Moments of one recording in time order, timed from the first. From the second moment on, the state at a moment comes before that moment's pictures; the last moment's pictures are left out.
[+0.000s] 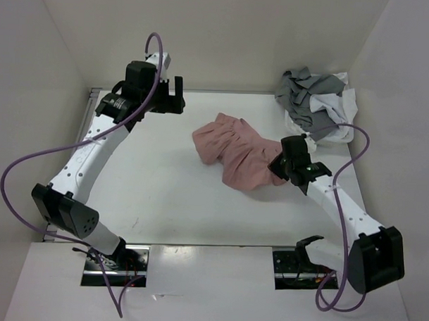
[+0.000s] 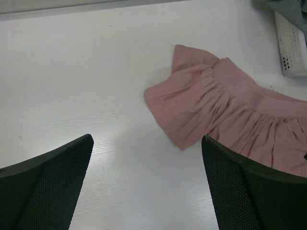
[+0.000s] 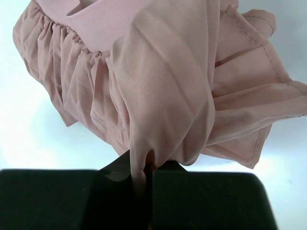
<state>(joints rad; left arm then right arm) -0.35 1.54 1.73 -0.70 -0.06 -0.21 0.33 1.16 0.80 -0.44 0.18 0.93</state>
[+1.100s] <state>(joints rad) -0.33 1.49 1.66 -0.67 -0.11 -0.21 0.52 2.17 1.94 -0.63 0.19 0.55</state>
